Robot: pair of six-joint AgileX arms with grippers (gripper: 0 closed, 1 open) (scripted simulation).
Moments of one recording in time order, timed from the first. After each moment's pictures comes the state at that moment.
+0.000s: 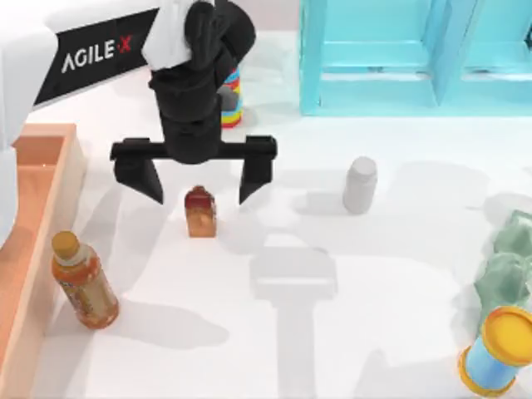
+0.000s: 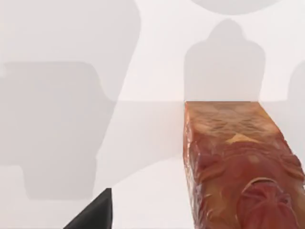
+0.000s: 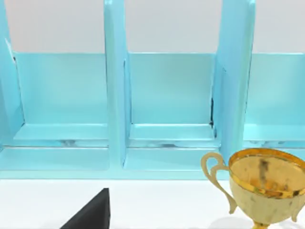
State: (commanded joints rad) left arm -0.49 2.20 1.78 -1.15 0.01 -0.46; right arm 0.00 0.00 0.00 0.00 0.00 0.00
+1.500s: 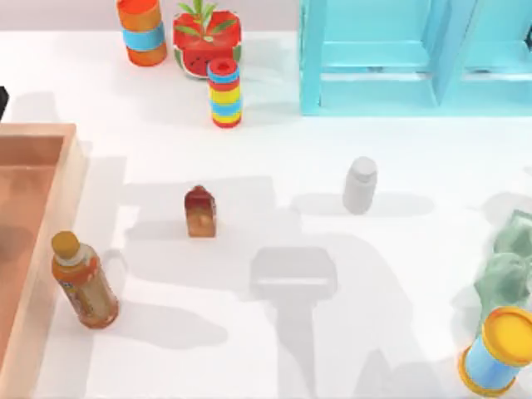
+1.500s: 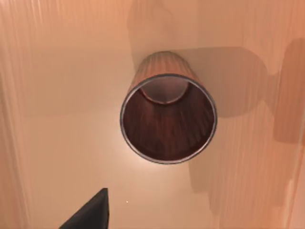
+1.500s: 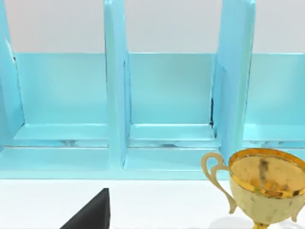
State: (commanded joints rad) left arm 0.14 1.91 1.70 -1.37 0.00 0.16; right arm 0.00 0.00 0.00 0.00 0.00 0.00
